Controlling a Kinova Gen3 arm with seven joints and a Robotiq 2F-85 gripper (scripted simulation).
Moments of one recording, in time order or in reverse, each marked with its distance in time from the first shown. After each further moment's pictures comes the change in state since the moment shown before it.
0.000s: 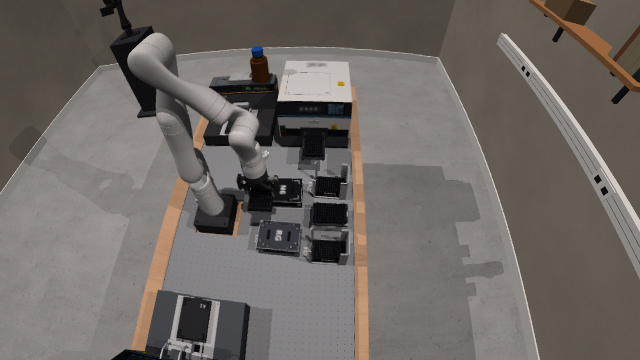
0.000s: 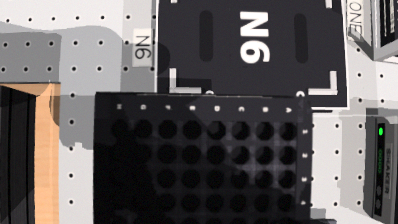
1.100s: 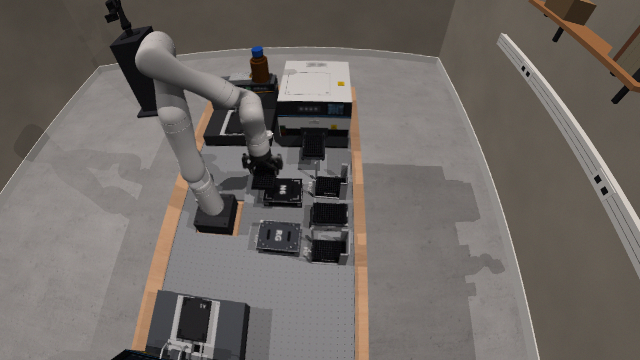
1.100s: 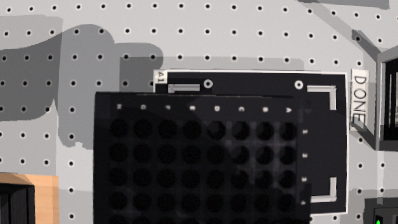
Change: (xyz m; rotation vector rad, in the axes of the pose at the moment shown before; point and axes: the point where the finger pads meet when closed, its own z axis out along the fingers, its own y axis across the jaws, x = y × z) arm 0.089 0.000 0.000 0.001 -0.001 0.000
